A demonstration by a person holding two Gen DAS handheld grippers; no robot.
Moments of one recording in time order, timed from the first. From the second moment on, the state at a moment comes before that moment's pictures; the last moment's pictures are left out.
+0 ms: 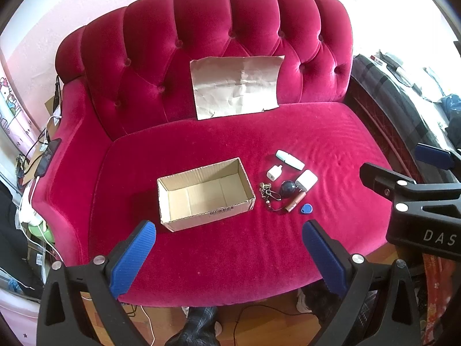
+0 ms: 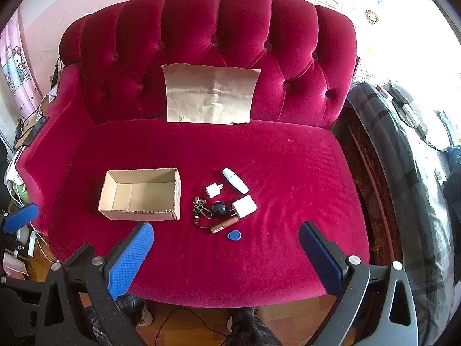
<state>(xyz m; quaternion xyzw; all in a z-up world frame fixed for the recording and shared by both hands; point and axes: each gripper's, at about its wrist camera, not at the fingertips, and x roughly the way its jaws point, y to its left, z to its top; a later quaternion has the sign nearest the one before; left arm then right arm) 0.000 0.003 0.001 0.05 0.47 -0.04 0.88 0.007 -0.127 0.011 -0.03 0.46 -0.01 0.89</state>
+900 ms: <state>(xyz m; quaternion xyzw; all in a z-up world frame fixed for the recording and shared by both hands) 0.004 0.005 -0.002 0.05 0.46 -0.04 0.89 0.010 -0.129 0.007 -0.04 0.47 -0.01 0.88</state>
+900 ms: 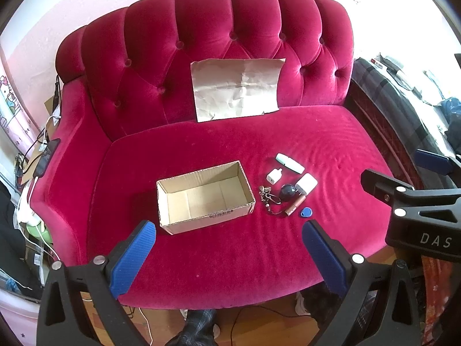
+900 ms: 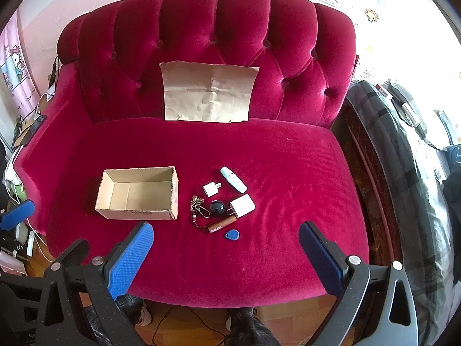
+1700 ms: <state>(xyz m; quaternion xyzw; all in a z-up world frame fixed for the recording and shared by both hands) 0.015 0.011 -0.011 0.03 0.47 -0.04 0.88 0.019 -0.134 0.001 -0.03 0.46 -0.01 0.89</state>
